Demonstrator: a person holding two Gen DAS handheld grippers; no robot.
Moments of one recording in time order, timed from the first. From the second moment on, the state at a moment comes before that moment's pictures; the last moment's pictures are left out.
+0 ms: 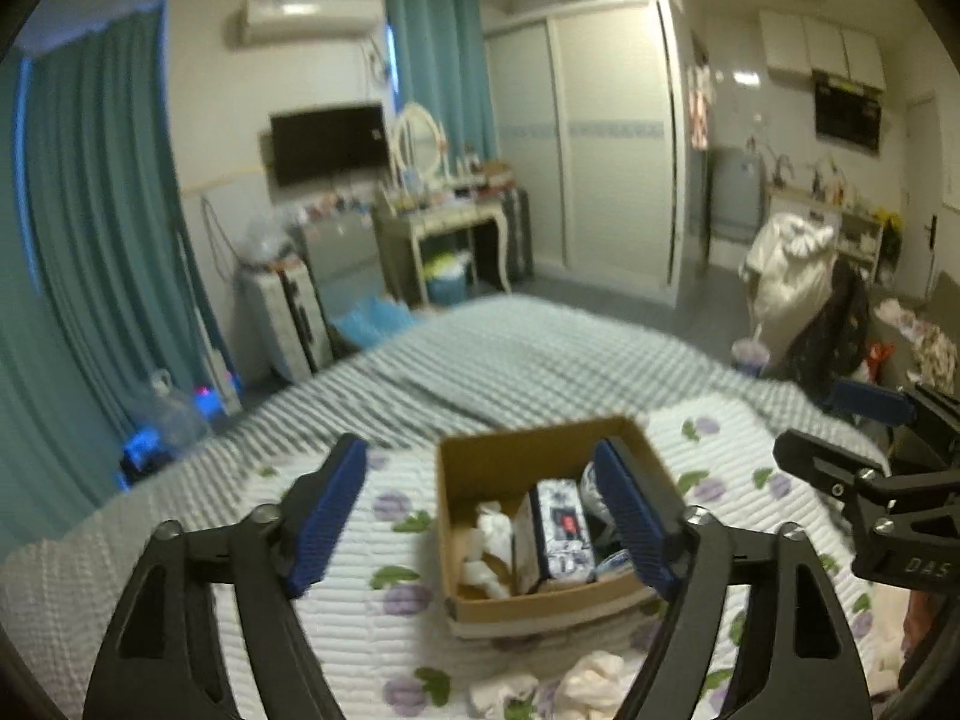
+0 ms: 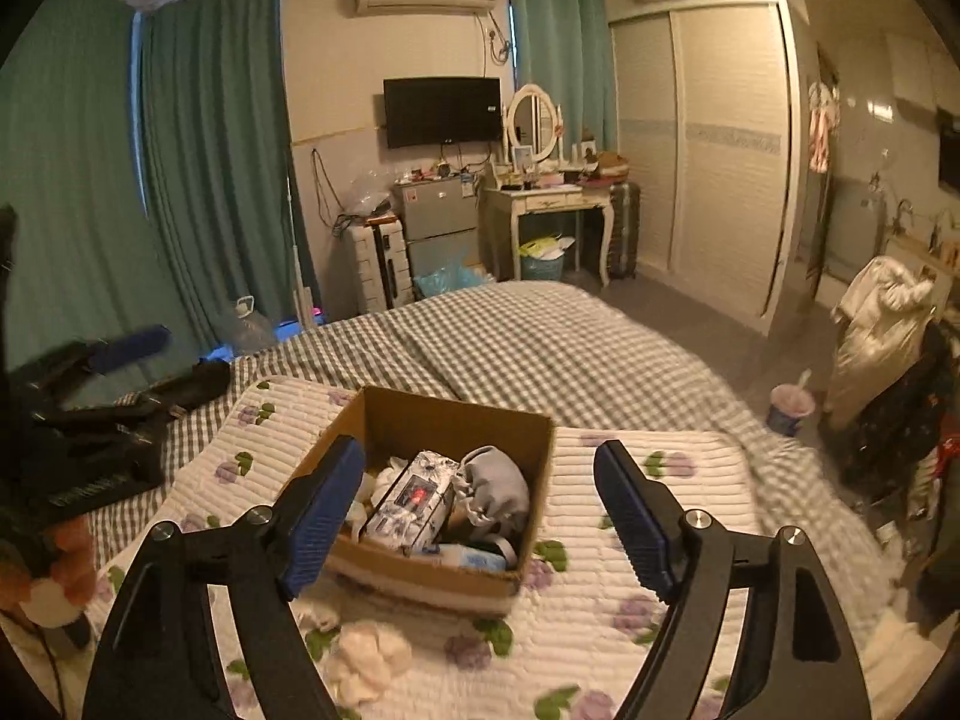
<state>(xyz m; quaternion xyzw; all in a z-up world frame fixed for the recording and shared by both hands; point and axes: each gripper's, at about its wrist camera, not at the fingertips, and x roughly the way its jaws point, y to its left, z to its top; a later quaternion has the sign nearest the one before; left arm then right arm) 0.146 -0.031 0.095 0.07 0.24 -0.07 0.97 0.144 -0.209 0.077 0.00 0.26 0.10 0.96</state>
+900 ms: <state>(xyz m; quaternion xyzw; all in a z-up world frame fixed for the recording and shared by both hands) 0.059 0.038 0.028 0.04 0.24 -0.02 0.97 0.054 -0.164 0.007 -0.01 0.27 0.10 0.96</state>
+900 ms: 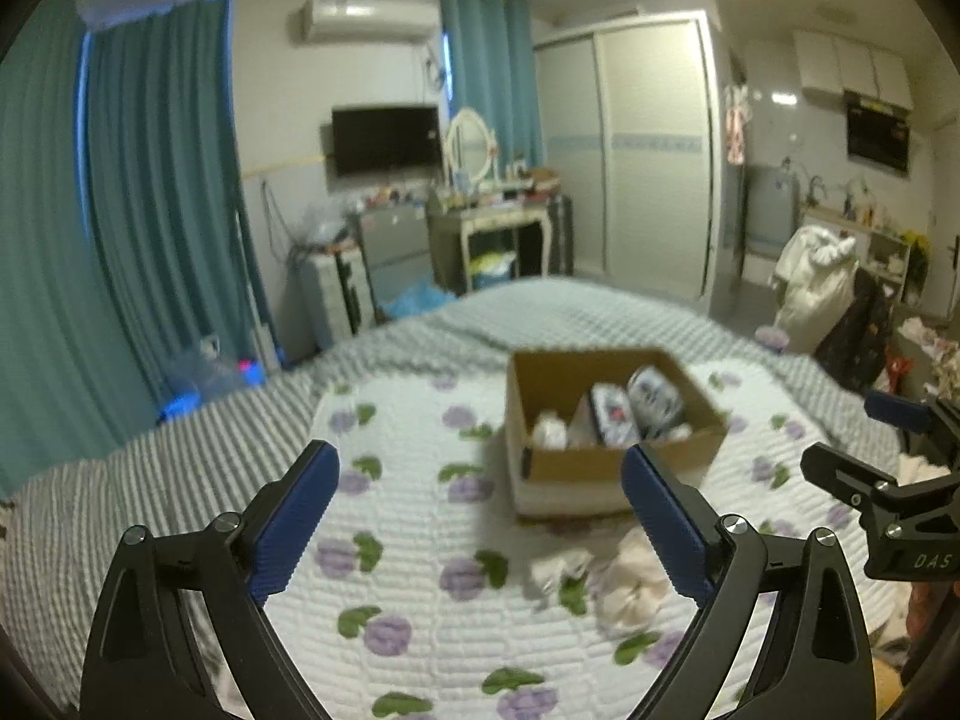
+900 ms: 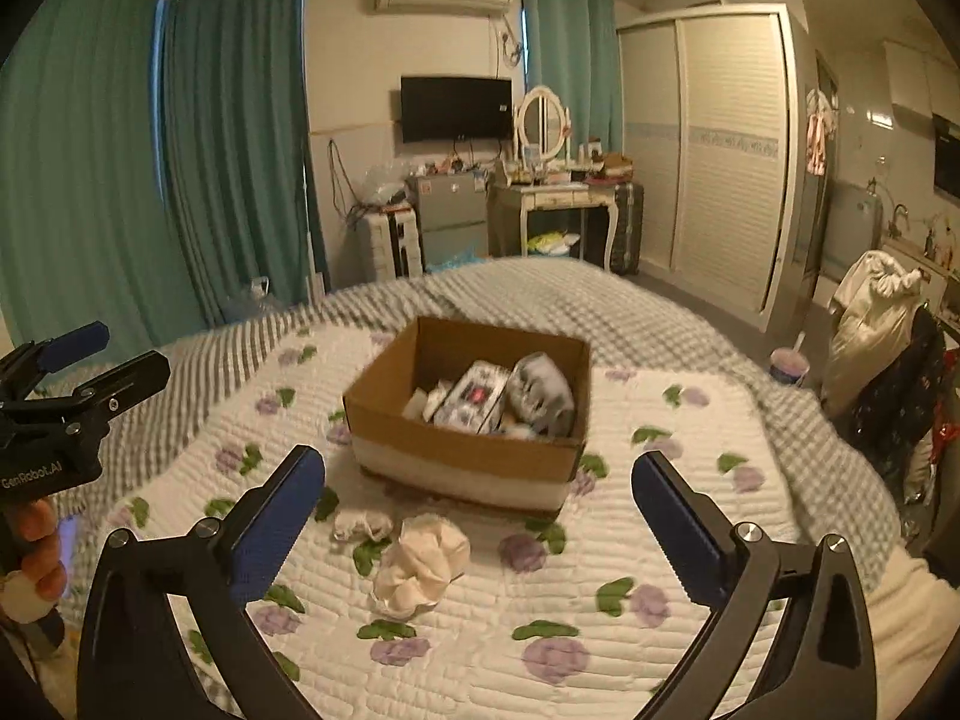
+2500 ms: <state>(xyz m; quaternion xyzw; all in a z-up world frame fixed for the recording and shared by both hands) 0.183 -0.018 -0.165 -0.01 0.47 -0.06 0.88 0.167 -0.169 -0.159 0.01 0.42 0.12 0.90</state>
